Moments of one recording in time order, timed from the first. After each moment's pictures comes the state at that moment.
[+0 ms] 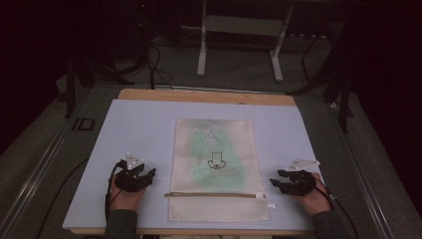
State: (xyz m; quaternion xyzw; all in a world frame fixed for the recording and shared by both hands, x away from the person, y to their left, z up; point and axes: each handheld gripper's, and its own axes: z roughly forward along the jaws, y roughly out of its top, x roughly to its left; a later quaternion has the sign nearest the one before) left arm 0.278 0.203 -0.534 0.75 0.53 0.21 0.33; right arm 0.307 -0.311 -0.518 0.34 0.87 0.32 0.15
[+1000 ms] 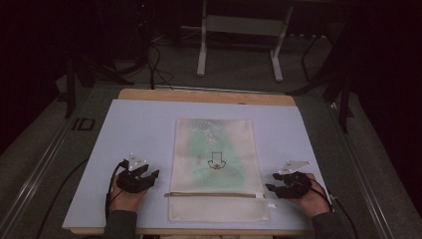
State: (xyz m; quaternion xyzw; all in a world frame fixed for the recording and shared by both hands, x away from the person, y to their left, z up) left arm 0.275 0.199 -0.531 0.77 0.50 0.20 0.34; right arm 0.299 -0.293 -0.509 0.31 0.90 0.30 0.13
